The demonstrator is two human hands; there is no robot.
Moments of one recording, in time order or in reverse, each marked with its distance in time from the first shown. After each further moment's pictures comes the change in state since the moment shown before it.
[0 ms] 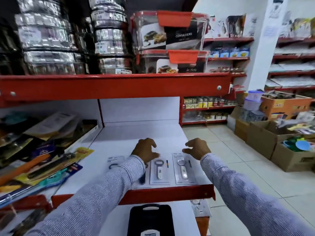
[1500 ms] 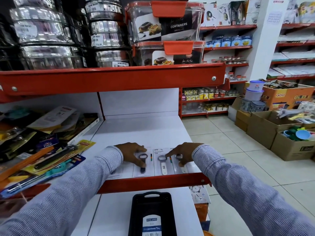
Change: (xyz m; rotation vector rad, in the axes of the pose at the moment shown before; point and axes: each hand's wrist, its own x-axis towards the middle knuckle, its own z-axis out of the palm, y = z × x) left_hand -0.039 -0.024 -0.053 0.428 -0.564 0.043; right_hand -0.044 -0.042 -0.004 -0.532 -0.642 -0.323
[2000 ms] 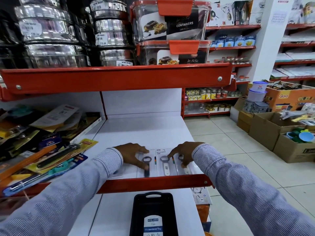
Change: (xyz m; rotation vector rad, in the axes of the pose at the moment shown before) left_hand -0.005 -0.003 0.003 -0.009 0.071 0.029; right_hand -0.002 -0.014 -0.013 -0.153 -0.059 -0.021
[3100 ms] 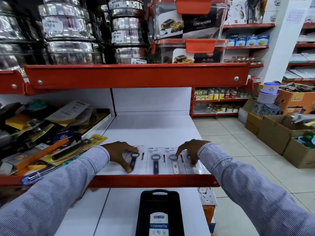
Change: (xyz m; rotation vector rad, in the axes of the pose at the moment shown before) left_hand -0.041 -0.055 -0.007 -0.029 -0.017 -0.057; right_hand 0.005 -0.007 -0.005 0.100 0.026 0.073
